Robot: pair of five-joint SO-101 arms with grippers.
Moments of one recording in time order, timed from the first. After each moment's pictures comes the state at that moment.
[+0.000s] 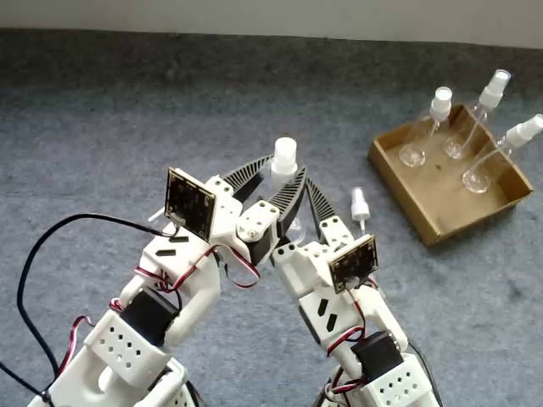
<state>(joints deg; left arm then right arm) 30.0 -67.0 62.9 15.4 12.7 -32.6 -96.3 89.0 11.7 3.4</state>
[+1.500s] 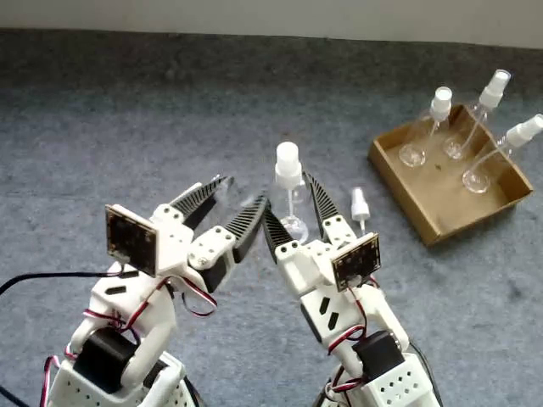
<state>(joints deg) 23.4 -90.0 65.1 37.7 12.6 -32.4 -96.3 89.1 11.7 3.2</state>
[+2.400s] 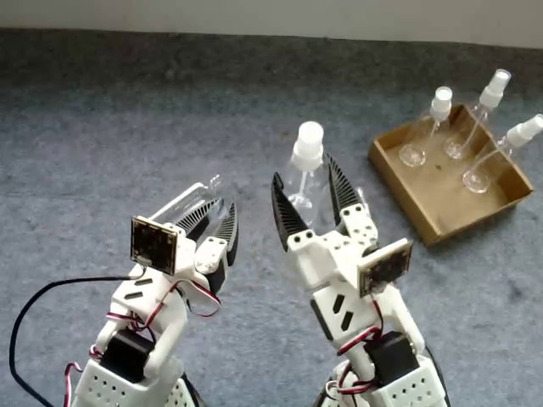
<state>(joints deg) 19.0 -103.8 88.7 35.6 12.6 -30.2 -92.4 77.0 11.6 3.2</state>
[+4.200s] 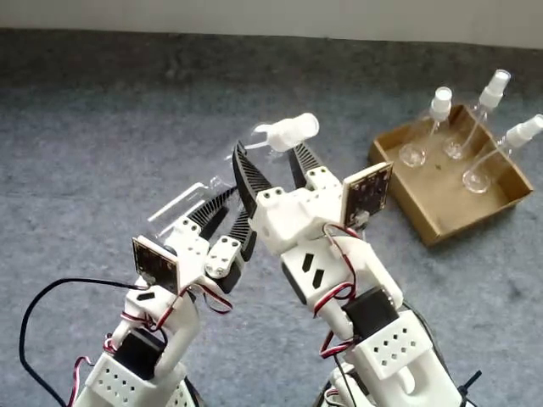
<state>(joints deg) 23.4 -103.8 95.9 12.2 12.6 -35.7 -64.4 60.4 6.6 -10.4</state>
